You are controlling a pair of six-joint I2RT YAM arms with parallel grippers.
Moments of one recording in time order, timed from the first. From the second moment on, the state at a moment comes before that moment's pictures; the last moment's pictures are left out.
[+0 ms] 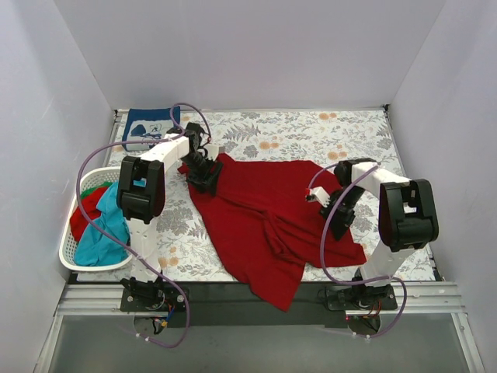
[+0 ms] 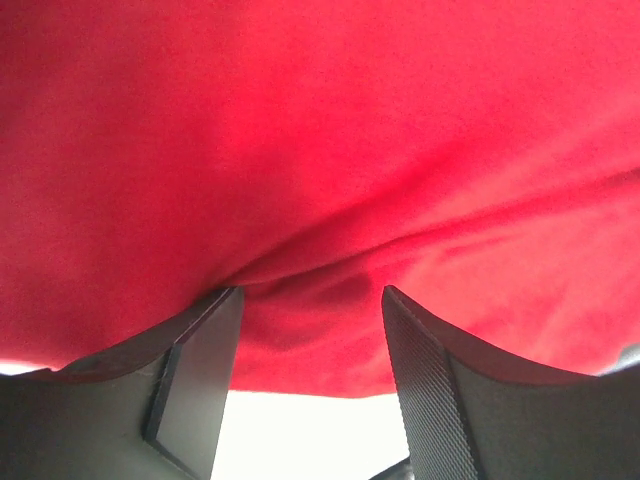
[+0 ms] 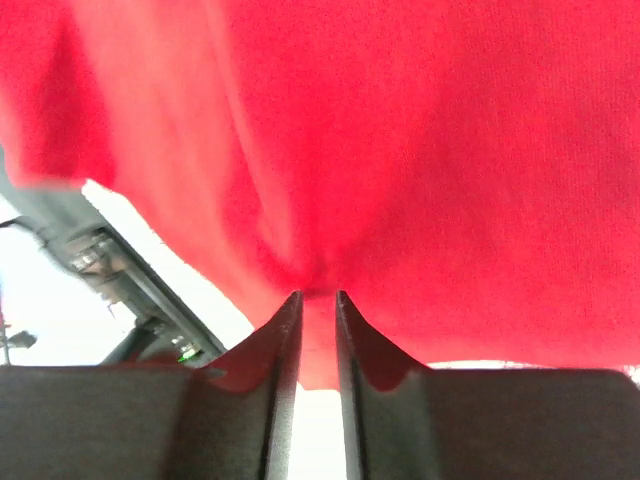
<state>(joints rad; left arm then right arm) -0.26 2.10 1.59 -0.98 0.37 0.22 0.16 1.71 1.00 -1.13 -0.33 -0.90</state>
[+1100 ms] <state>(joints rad) -0.19 2.14 1.69 -1.02 0.35 0.26 -0.06 2.32 1.97 -1.13 -0.62 -0.59</state>
